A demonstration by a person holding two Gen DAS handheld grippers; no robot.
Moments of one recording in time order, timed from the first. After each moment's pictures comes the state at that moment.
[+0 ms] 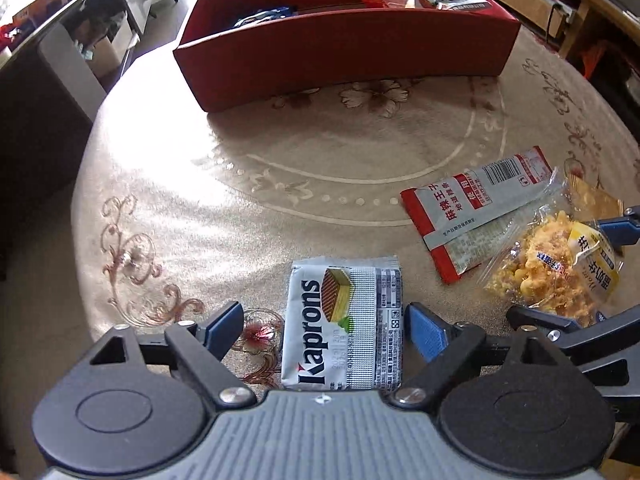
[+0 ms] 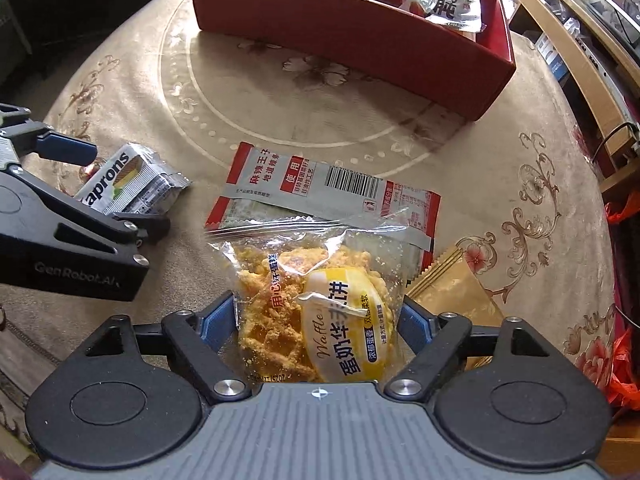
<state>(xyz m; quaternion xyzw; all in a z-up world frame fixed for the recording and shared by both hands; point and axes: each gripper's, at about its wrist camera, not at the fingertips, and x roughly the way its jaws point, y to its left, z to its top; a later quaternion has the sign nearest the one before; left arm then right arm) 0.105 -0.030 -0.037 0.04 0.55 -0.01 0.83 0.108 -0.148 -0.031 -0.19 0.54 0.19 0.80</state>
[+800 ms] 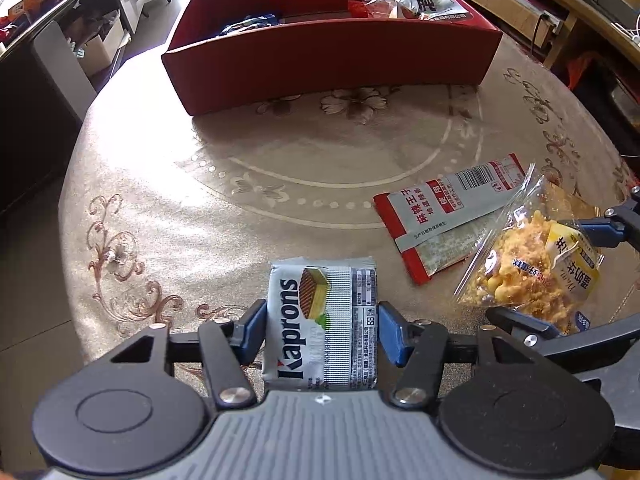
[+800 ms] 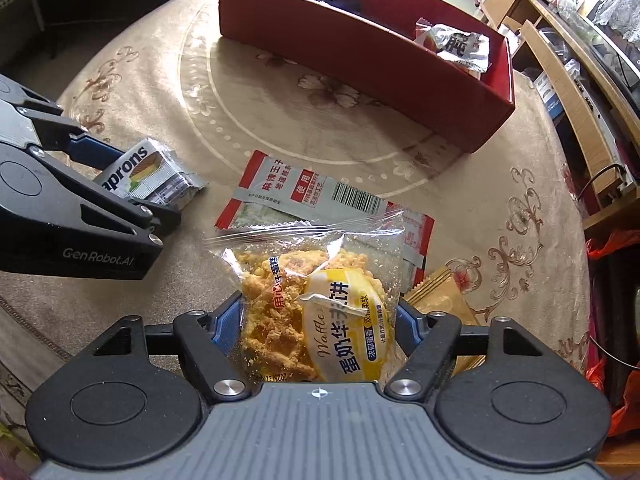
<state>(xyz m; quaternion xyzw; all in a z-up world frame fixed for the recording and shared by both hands) 0.099 -0.038 -0.033 0.02 0.54 -0.03 0.84 0.094 -0.142 -0.021 -0.24 0.50 0.20 0.81</state>
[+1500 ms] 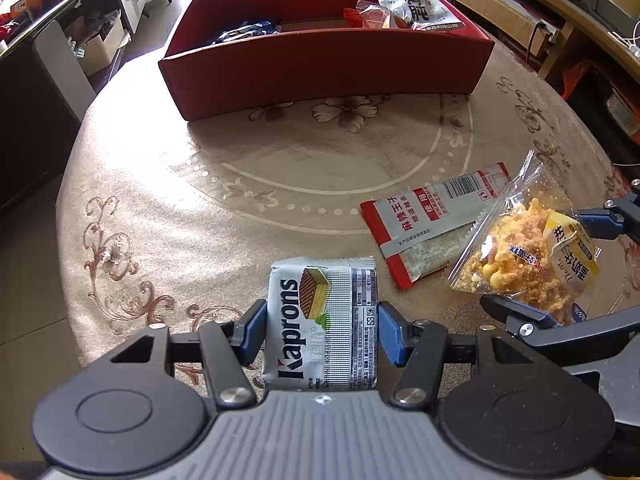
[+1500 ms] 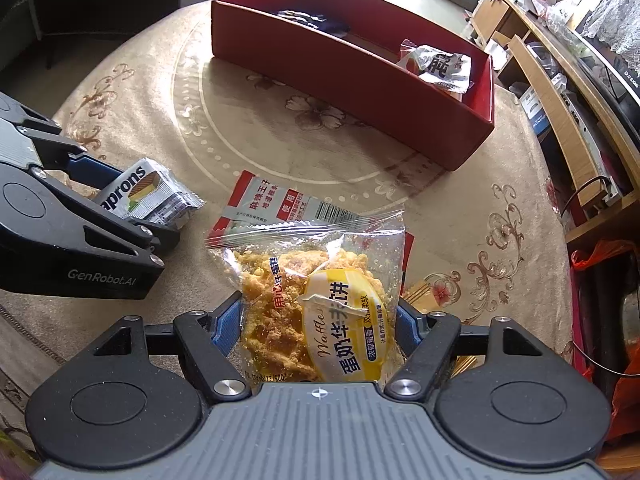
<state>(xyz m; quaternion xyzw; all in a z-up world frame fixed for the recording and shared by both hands) 0.098 -0.040 -0.026 0.01 0.54 -0.03 0.84 0.093 -0.146 -0.011 -0.24 0.48 0.19 0.82</state>
